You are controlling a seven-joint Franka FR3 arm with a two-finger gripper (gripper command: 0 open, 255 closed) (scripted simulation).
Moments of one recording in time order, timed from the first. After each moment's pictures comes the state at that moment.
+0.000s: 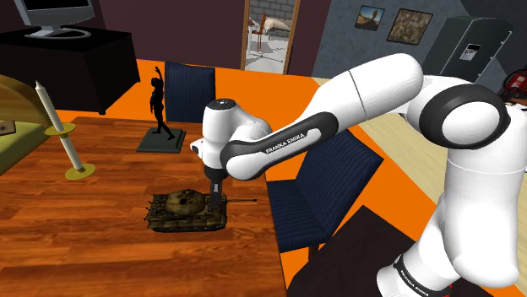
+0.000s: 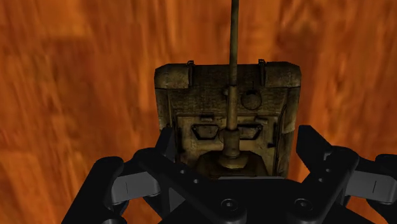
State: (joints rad) arm 0.32 0.43 0.26 -1.81 -0.16 2.28 -0.32
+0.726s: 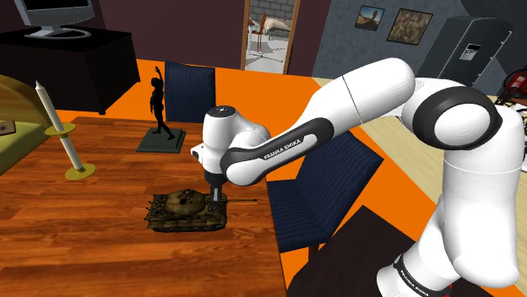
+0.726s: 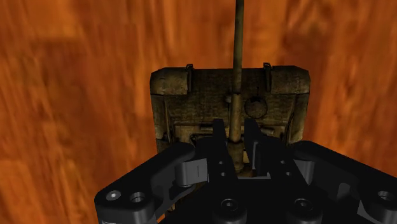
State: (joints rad) arm 0.32 0.46 0.26 -1.82 -0.17 2.32 -0.31
